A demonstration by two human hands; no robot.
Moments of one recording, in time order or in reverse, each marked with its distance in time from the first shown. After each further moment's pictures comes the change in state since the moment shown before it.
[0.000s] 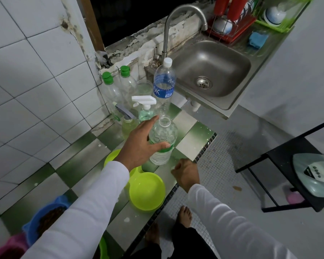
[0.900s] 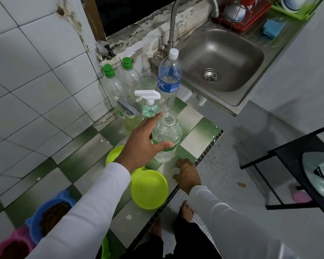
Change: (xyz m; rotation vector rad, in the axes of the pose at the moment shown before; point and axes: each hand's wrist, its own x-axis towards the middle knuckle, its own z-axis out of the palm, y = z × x) left_hand -0.003 0.002 0.000 -0.018 0.019 -0.001; right_hand 0.018 0.026 0.029 -0.158 -0.142 -0.155
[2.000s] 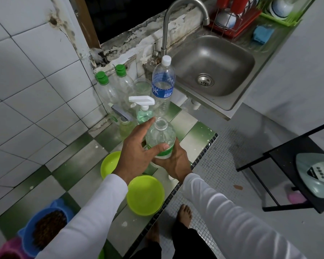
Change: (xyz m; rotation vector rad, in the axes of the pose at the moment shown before) left_hand -0.003 -0.009 0.014 -0.183 0.136 0.065; right_hand 0.002 -0.062 -0.054 0.600 0.167 -0.201
